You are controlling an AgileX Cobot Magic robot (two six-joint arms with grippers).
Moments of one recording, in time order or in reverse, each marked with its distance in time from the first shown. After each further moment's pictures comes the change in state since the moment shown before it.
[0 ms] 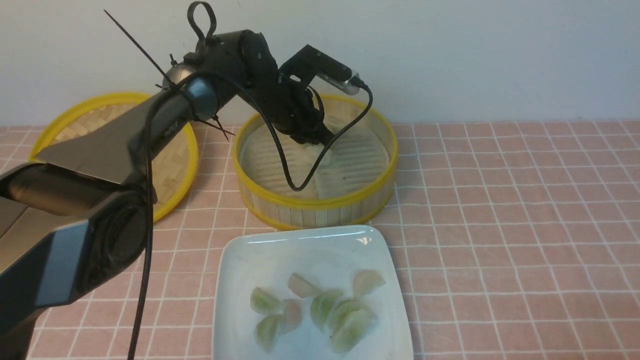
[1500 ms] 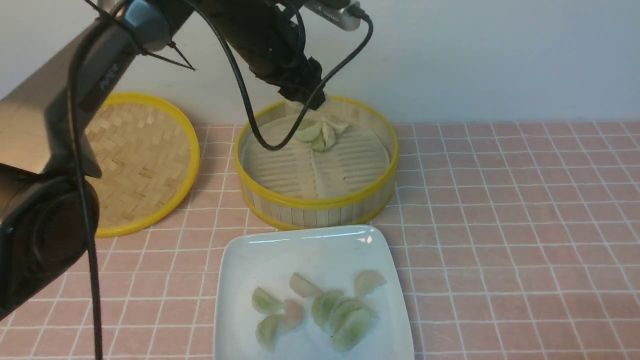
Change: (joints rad) right arm 0.000 0.000 0.000 0.000 0.000 0.000; left arm -0.002 -0.255 -0.080 0.041 0.387 -0.104
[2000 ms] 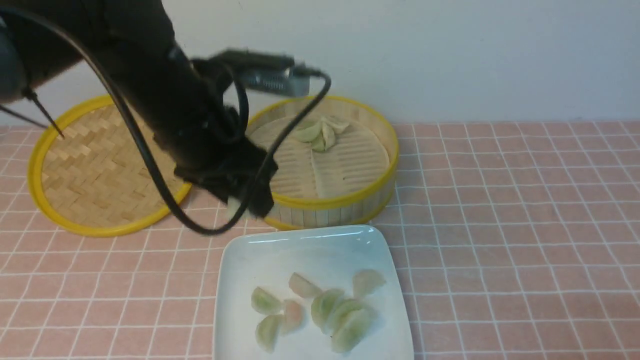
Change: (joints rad) right arm 0.000 0.000 0.000 0.001 0.000 0.000; left arm -0.001 -0.484 0.872 -0.064 0.000 -0.193
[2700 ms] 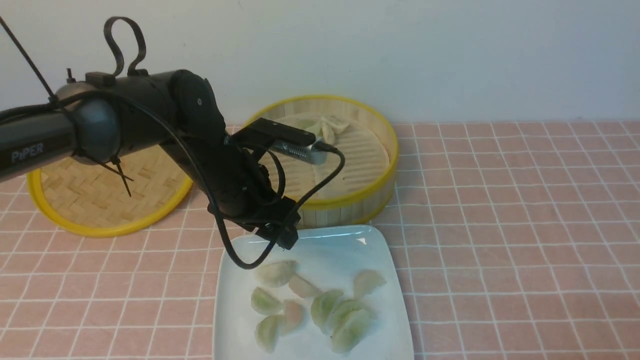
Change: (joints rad) right arm 0.000 0.000 0.000 0.000 0.000 0.000; left arm -0.024 0.161 0.071 -0.013 -0.333 0.111
